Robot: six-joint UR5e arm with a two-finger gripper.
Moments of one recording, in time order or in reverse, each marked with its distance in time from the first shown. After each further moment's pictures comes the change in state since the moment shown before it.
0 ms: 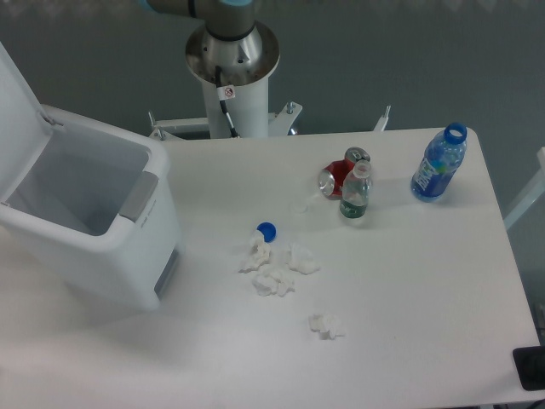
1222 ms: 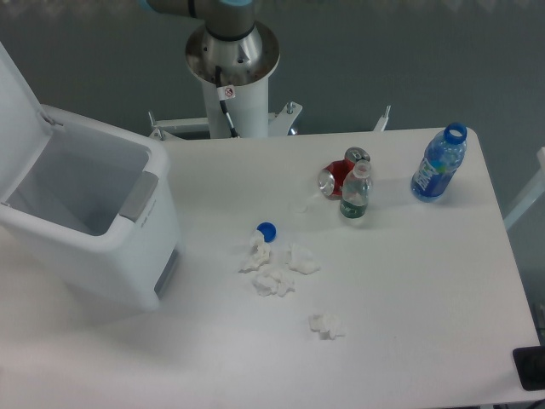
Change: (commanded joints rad) arm 0.002 -0.002 -0.006 0.028 0.072 0.015
